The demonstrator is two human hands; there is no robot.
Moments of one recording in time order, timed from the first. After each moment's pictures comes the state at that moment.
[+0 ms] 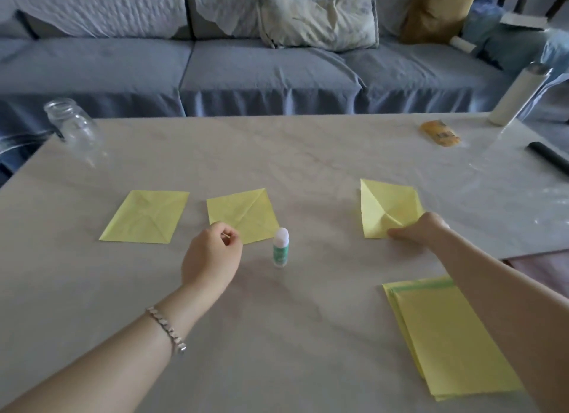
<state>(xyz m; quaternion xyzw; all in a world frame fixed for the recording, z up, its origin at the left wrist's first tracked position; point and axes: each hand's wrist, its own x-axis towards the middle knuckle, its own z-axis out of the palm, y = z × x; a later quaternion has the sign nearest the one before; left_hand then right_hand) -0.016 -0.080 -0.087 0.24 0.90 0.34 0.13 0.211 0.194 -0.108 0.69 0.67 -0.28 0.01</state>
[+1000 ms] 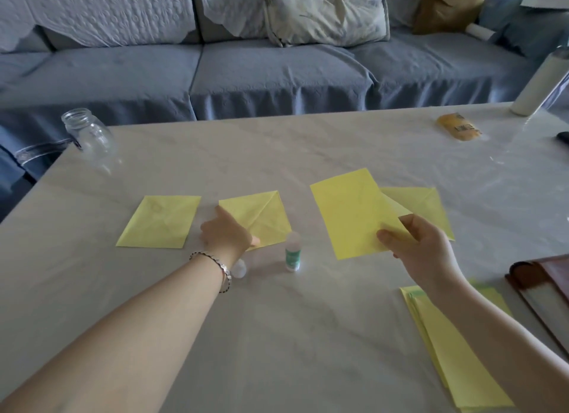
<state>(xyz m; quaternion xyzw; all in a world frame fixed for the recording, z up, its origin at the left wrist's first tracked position) -0.057 -0.032 -0.094 0.16 0.95 0.17 0.22 0.192 0.071 -0.062 0.47 0.69 -0.46 -0.30</state>
